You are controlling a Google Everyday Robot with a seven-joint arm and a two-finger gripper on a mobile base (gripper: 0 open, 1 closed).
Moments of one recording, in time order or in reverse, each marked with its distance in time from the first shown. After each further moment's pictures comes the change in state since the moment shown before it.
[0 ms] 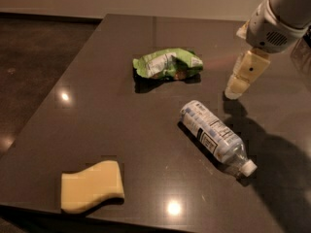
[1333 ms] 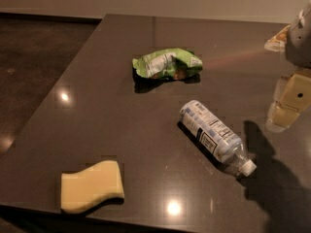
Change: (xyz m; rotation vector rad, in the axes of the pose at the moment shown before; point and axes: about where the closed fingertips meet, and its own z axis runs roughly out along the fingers) arm 0.040 0.076 -0.061 -0.028 0.129 -0.062
